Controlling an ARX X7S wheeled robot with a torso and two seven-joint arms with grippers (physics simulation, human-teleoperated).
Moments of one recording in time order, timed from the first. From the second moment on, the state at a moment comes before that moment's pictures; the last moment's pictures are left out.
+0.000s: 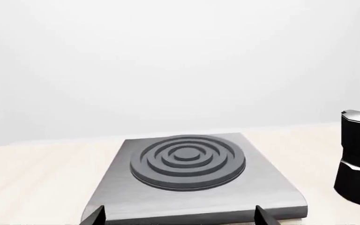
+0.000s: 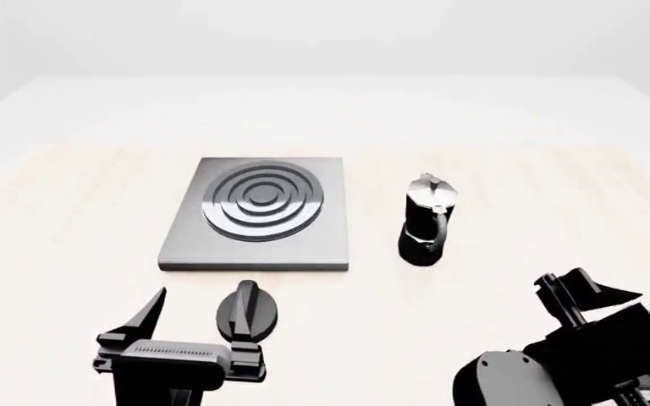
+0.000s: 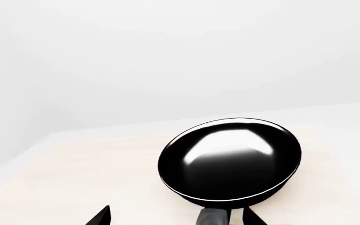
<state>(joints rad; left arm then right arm) 0.09 -0.24 0.21 0.34 -0.14 -0.09 -0.22 0.24 0.04 -0.05 -0.34 0.16 0.34 1.39</state>
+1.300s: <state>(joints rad) 0.09 -0.26 0.22 0.32 -0.17 -0.07 -0.25 0.44 0.05 0.00 0.10 0.21 0.28 1.48</state>
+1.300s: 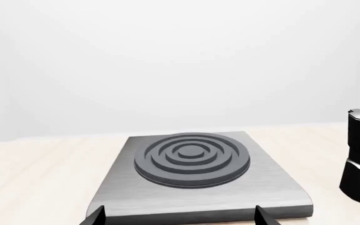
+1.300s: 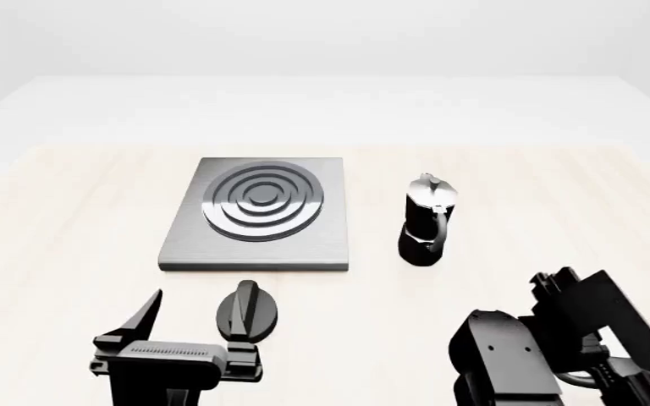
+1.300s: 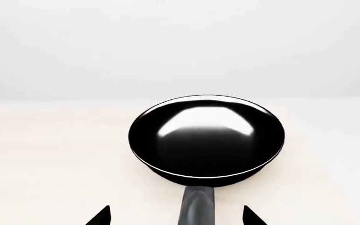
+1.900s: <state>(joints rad) 0.09 -0.27 0.23 0.31 -0.18 -0.06 -0.26 0.43 0.06 0.03 0.23 0.28 0.20 1.45</state>
